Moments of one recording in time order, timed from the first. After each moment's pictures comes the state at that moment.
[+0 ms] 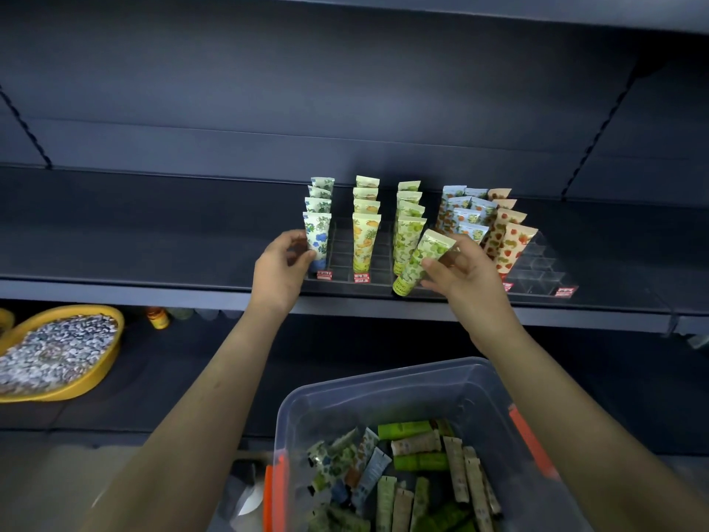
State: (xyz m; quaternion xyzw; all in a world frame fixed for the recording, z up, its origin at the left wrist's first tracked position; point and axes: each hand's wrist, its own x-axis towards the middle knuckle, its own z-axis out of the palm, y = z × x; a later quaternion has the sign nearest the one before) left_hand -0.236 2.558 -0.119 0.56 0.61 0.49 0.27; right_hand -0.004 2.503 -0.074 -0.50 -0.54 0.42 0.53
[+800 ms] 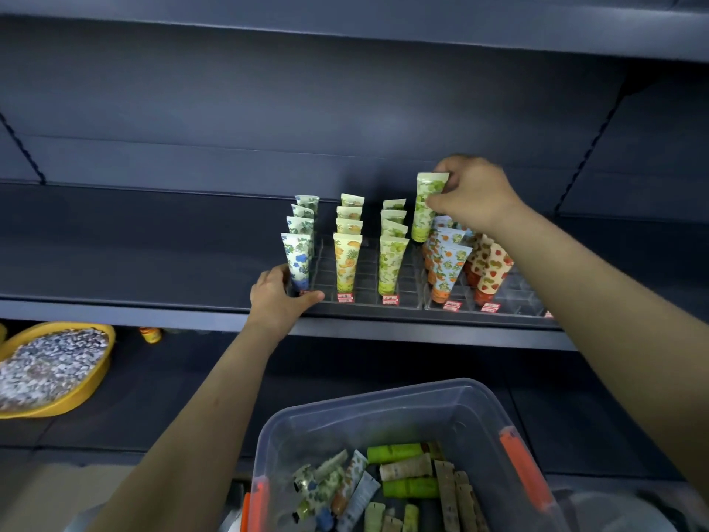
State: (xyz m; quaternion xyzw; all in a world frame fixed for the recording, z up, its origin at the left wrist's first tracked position) left_hand -0.221 2.572 -0.137 0.55 0.70 0.37 0.26; right_hand 0.031 2.601 0.022 -0.61 -0.72 0.12 0.30
